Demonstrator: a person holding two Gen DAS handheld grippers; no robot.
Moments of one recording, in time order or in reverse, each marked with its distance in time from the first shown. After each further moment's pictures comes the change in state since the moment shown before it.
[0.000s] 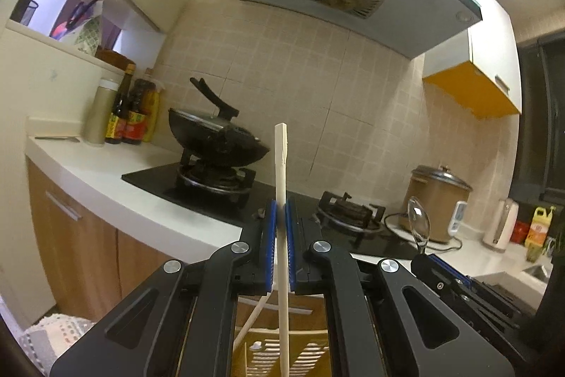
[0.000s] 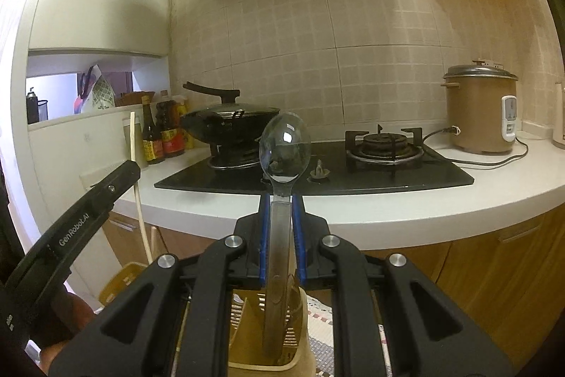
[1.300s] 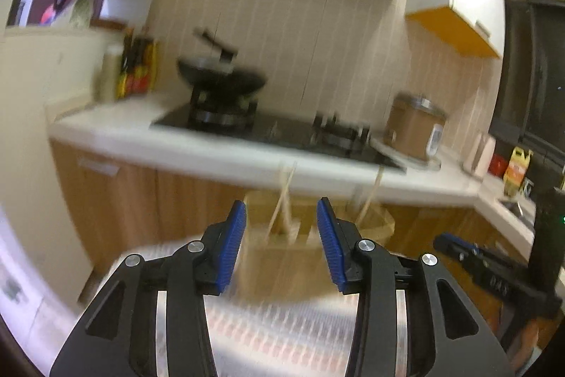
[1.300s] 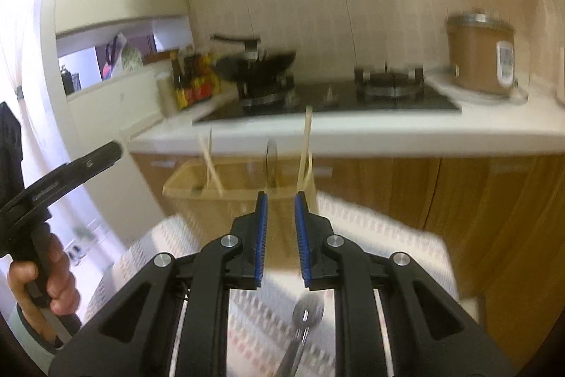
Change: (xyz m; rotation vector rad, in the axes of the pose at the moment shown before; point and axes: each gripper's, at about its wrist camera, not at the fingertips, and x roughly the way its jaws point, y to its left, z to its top) left arm -0.121 0.048 0.015 0.071 0.378 -0.052; right arm -0.115 -0.010 -0.040 0.071 0.341 0.130
